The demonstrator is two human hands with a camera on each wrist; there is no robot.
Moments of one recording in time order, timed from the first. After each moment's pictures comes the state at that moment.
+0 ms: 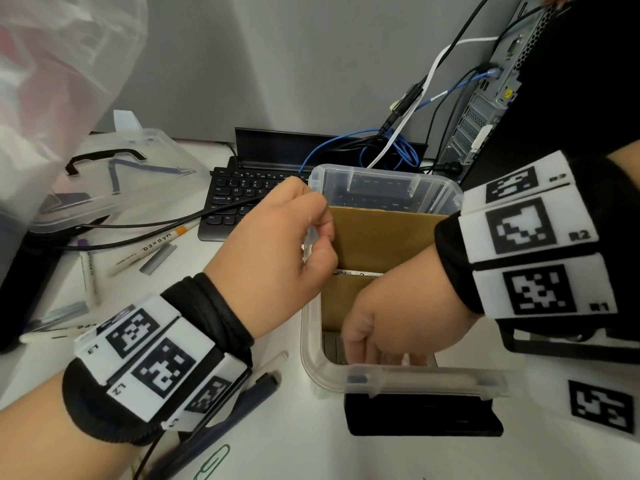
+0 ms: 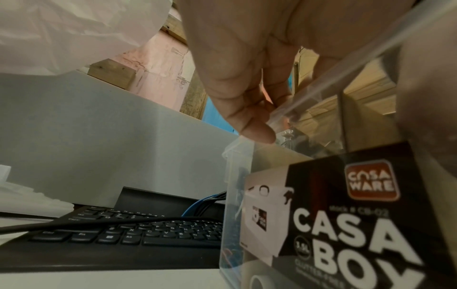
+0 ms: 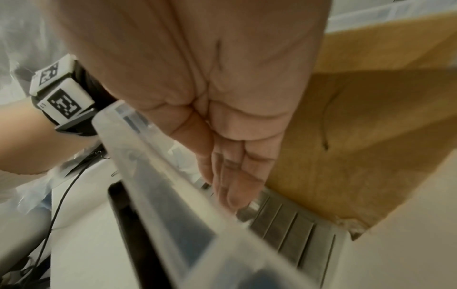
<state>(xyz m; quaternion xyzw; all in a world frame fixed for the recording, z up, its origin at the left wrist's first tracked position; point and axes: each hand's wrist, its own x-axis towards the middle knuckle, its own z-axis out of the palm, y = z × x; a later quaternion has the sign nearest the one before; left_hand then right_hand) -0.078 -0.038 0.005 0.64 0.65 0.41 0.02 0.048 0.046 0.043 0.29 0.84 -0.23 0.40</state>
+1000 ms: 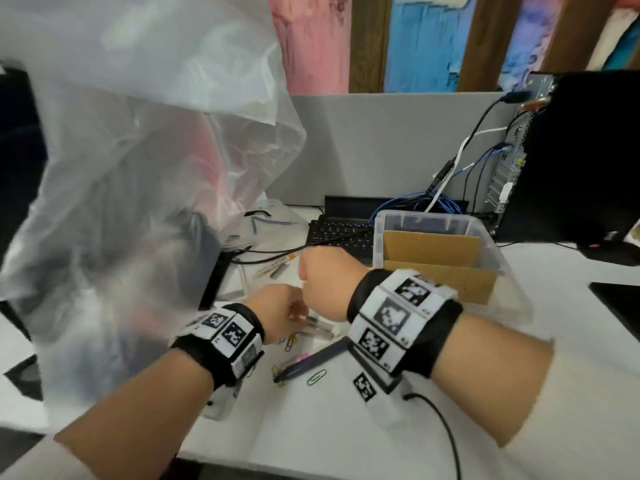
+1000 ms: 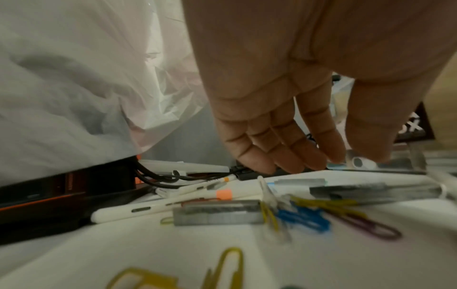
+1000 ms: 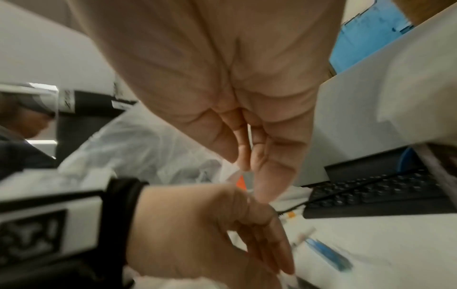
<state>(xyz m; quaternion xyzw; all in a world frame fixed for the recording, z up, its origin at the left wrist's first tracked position) -0.109 -0.162 -0.012 0.54 0.83 0.08 0.13 0.010 -0.099 0.075 0.21 0.97 -0.16 0.00</state>
